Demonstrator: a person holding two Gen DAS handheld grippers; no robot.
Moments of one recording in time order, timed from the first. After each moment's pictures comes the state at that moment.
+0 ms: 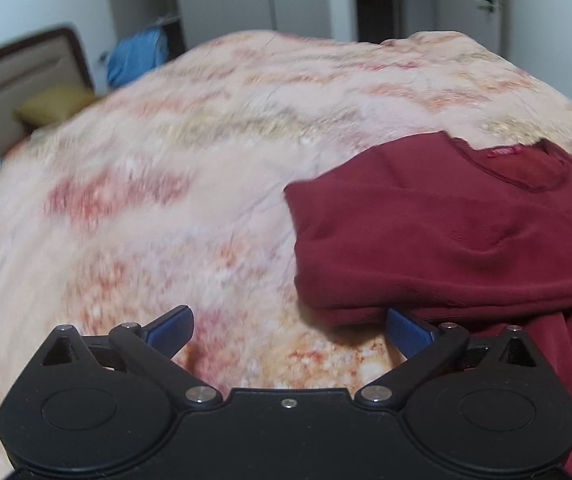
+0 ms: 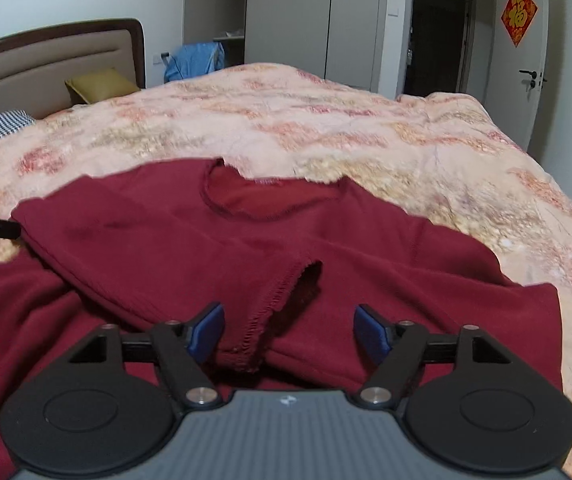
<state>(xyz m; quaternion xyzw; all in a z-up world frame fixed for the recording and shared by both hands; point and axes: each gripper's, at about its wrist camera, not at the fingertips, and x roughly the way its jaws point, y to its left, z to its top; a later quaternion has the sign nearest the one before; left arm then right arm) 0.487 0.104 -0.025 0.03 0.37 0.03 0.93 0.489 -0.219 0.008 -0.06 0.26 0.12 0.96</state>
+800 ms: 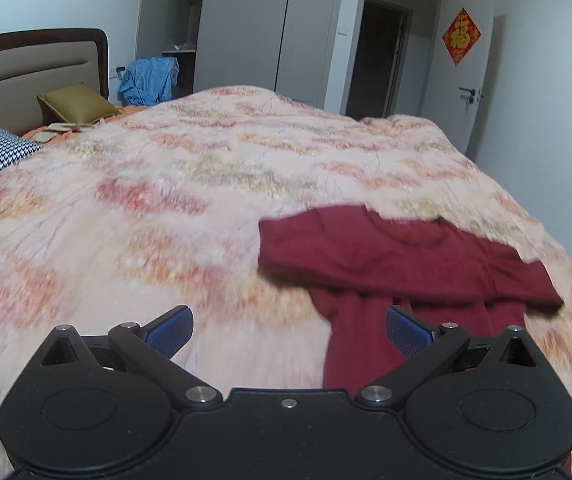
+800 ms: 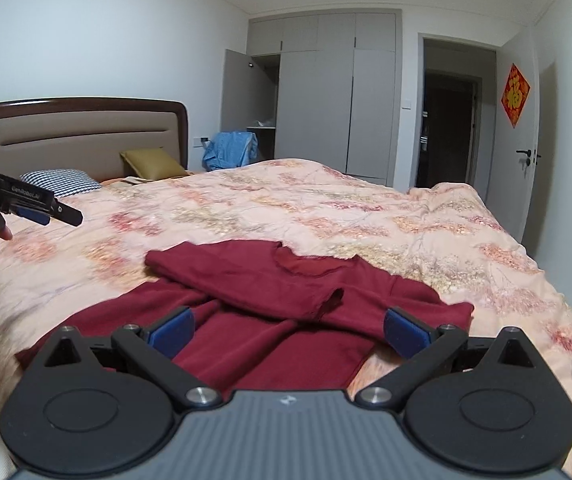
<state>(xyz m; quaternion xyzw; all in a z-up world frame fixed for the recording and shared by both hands) 0.270 0.090 0.073 -0.06 0.29 0.00 0.96 0.244 -0.244 0.062 -0.06 0.13 0.17 0.98</state>
